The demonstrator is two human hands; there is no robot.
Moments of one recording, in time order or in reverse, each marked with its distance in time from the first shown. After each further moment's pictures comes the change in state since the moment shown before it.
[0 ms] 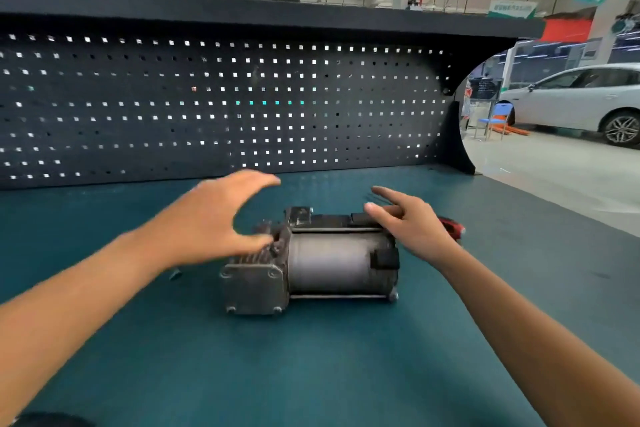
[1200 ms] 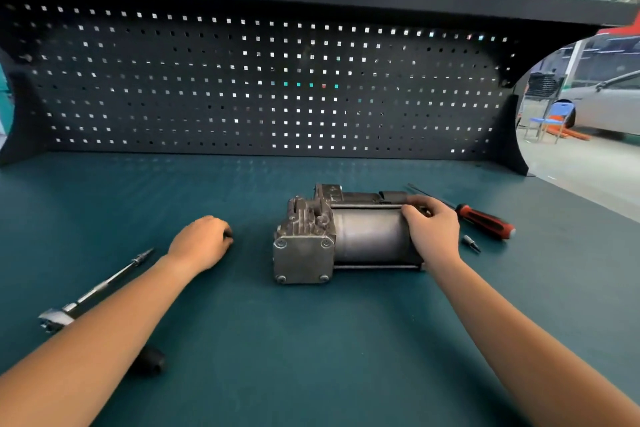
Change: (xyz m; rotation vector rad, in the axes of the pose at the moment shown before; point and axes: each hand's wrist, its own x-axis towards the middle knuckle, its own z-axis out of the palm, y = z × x) left_hand -0.051 -0.112 0.087 0.221 -0.079 -0.699; right_hand 0.014 0.014 0.062 0.277 0.419 0.213
